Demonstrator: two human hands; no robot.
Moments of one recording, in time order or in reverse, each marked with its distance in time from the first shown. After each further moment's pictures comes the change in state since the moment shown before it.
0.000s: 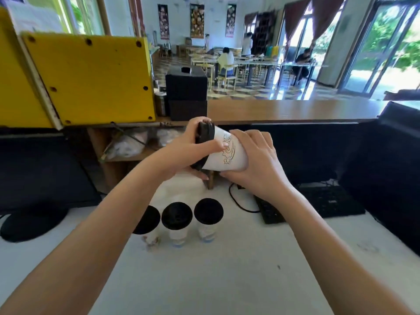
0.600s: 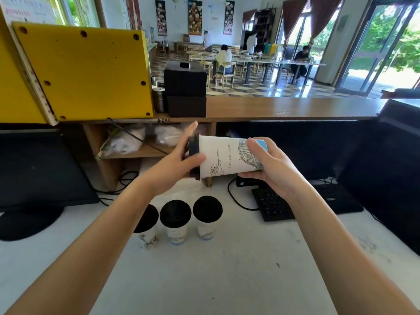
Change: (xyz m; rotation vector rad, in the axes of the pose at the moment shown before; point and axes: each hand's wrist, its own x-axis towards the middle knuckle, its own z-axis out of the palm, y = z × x) left_hand 0.012 -0.062 -0.010 -0.238 -0.110 0.069; right_hand 0.000 0.029 -0.001 0.972 -0.133 0.528
